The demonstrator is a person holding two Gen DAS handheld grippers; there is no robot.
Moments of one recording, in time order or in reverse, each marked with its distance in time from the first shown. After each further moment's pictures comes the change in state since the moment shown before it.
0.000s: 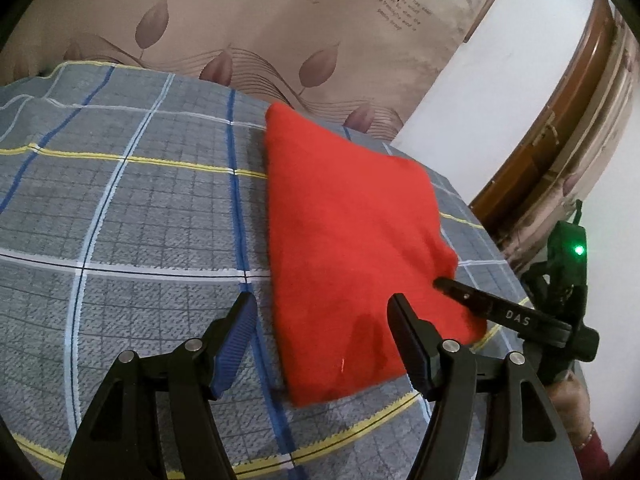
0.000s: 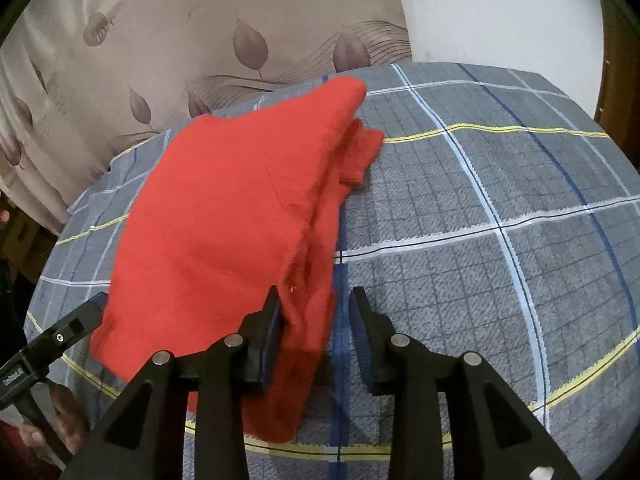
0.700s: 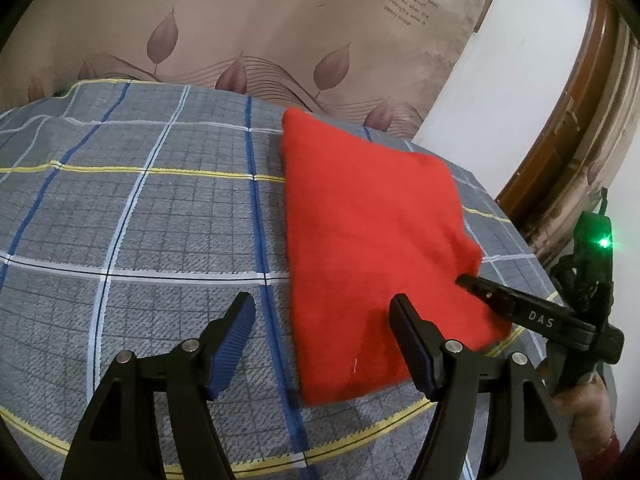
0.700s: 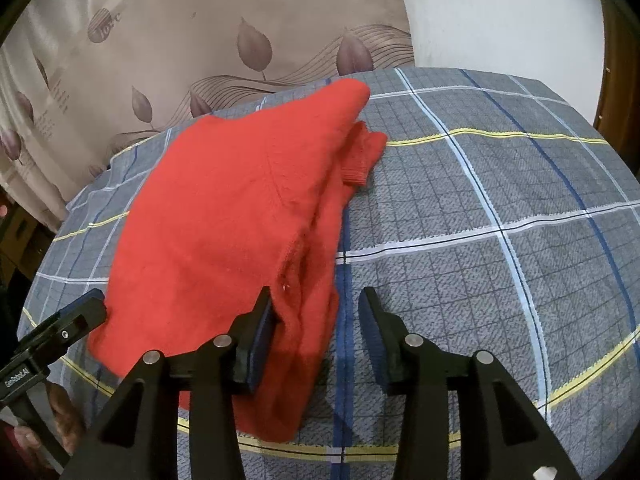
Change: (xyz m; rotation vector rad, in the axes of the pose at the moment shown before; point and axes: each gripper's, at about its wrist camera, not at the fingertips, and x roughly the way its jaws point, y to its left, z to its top) left arm 0.000 -0.010 -0.001 0.042 -0.009 0.122; right arm 0.003 0.003 0.000 -0.021 -0.010 -0.013
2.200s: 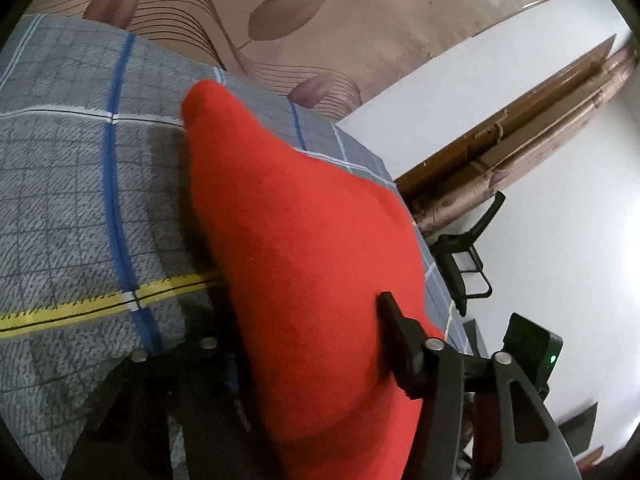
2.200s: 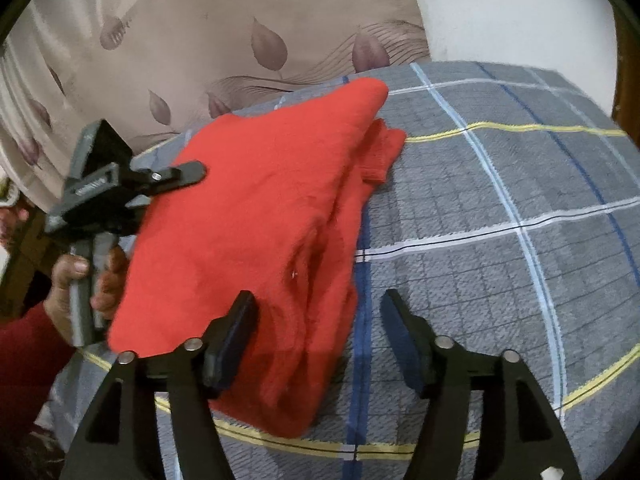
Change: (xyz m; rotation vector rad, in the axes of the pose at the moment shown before) left arm 0.128 0.044 0.115 -0.090 0.279 -0.561; right arm -0.003 -0.006 0.005 0.024 0.021 0.125
